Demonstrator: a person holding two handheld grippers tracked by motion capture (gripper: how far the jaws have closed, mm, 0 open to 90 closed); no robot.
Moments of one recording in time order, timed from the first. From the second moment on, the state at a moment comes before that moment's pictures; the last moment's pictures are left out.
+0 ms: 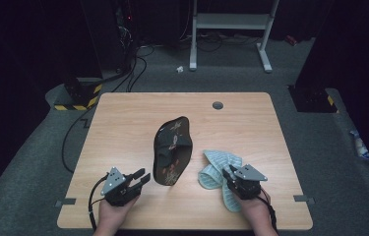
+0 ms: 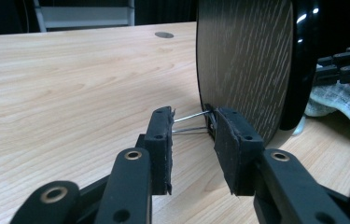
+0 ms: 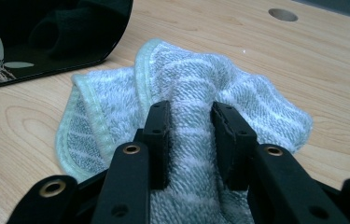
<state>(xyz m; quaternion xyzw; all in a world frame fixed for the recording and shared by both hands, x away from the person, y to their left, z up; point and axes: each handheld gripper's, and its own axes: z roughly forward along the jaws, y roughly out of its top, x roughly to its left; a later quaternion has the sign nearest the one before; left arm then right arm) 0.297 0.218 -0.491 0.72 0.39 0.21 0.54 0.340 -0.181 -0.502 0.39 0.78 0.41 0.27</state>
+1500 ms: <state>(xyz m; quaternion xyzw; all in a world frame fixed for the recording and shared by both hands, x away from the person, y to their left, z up) 0.315 0.153 -0.504 0.77 0.32 0.17 0.52 0.321 -0.197 -0.503 0.41 0.77 0.40 0.28</state>
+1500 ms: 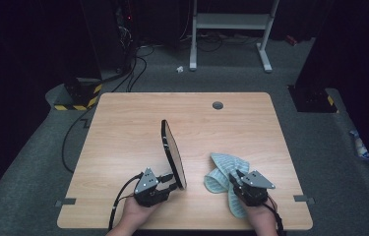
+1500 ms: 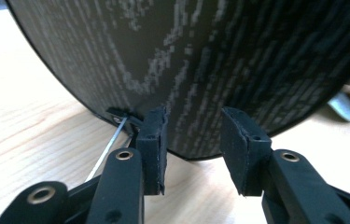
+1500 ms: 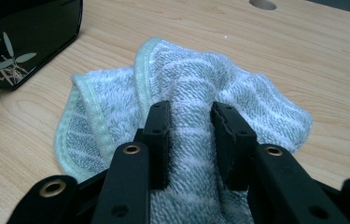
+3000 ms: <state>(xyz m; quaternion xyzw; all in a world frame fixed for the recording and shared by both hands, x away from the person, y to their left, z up) 0.355 0.162 -0.526 0.83 0.35 0.18 0.39 0.316 -0.202 -0.505 0.42 0.77 0.40 0.28</state>
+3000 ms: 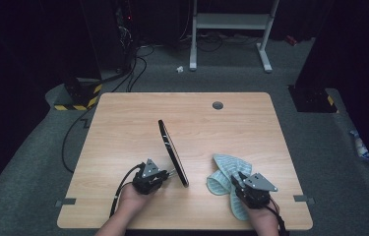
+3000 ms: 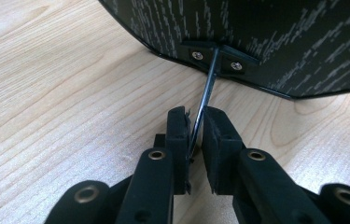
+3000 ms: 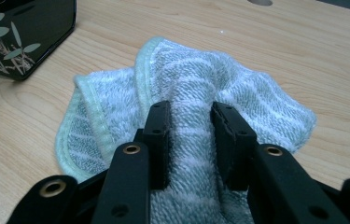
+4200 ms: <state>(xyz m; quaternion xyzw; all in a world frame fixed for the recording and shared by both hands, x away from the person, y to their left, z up) 0.354 0.160 -0.526 0.83 0.35 0.19 0.38 0.316 -0.201 -0.506 0.41 0.77 0.40 0.28</state>
